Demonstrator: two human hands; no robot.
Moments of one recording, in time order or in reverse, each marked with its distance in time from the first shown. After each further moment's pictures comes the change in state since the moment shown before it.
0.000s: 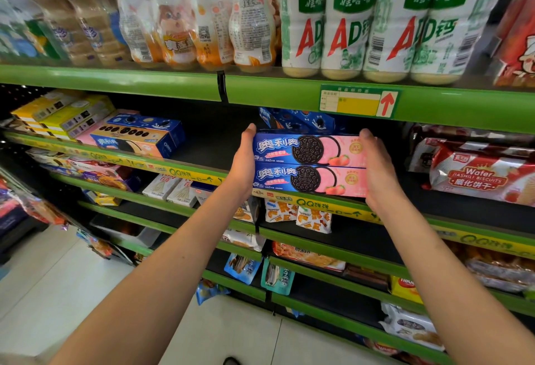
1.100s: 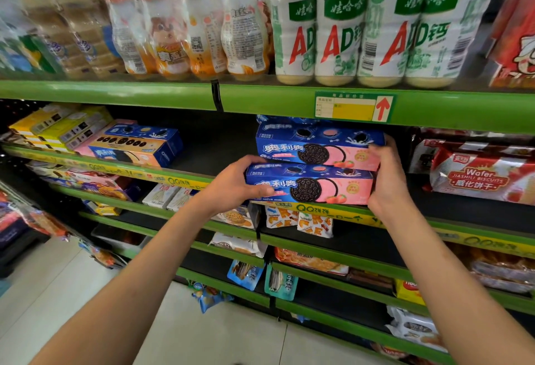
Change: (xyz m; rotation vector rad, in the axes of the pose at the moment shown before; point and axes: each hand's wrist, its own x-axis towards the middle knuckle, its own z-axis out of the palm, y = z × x) left_hand -0.034 0.019 -0.038 0.854 -0.222 0.228; right_hand -0.005 -0.004 -0.007 0.299 0.002 -0.077
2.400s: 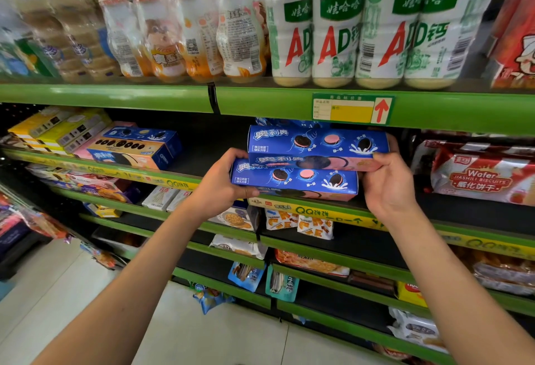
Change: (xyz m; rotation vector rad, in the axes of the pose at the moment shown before) left_hand -0.006 -0.004 -0.009 0.013 0.160 0.146; right_hand -0.011 -0.009 0.001 0.157 -0.160 -0.083
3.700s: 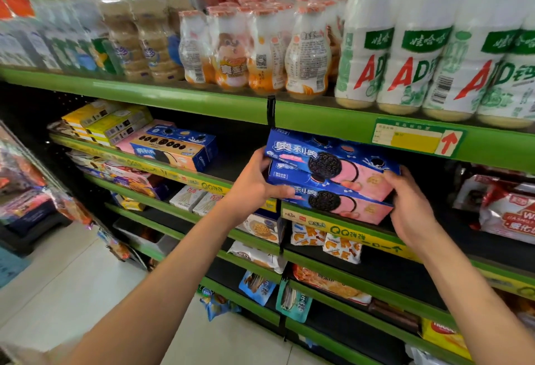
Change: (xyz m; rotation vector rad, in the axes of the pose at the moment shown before) left_hand 0.007 -0.005 -0.012 -0.429 0.045 -0.088; right_hand 0.009 0.026 0.010 -0.453 -0.076 0.103
